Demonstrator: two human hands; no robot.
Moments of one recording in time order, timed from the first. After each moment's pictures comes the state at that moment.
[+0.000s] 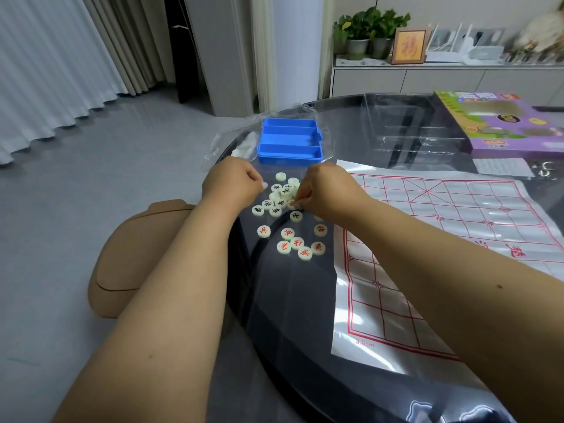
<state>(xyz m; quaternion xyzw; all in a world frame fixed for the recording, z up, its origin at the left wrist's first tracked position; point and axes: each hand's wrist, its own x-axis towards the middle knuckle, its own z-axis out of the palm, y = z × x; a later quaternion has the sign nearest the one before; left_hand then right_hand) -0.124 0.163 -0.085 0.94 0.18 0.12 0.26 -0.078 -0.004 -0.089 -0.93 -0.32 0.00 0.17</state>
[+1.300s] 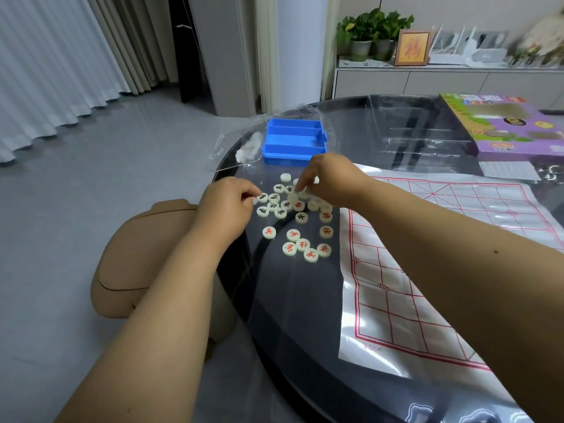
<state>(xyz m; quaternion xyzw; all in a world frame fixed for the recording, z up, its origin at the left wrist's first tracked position) -0.158 0.174 -0.109 0.94 0.10 0.19 0.26 -0.055 -0.002 -0.076 -0.92 -0.37 0.02 0.14</state>
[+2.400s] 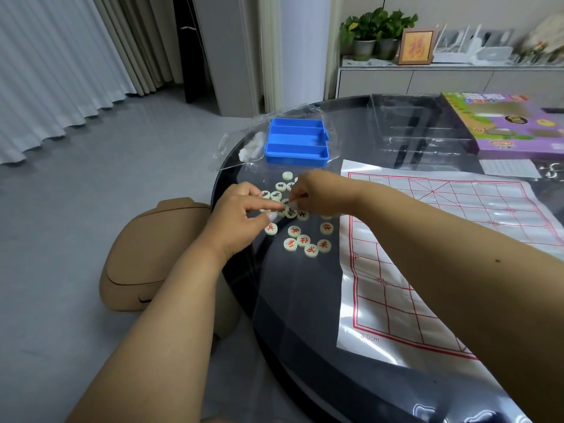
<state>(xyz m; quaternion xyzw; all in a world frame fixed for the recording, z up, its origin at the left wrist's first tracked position) -0.174 0.166 -0.122 0.91 0.01 0.17 0.37 -0.076 0.007 -0.076 -0.90 -0.42 0.13 0.09</state>
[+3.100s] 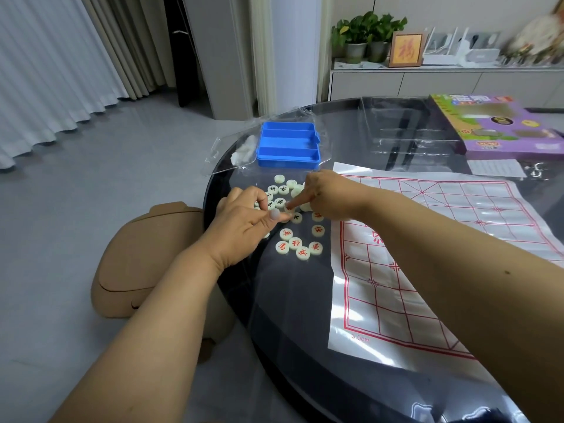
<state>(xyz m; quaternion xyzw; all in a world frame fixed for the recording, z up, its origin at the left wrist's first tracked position) -0.170 0.161 -0.127 0.96 -0.08 0.13 0.23 -0.074 -0.017 -0.078 -0.90 -0.40 0.11 0.11</state>
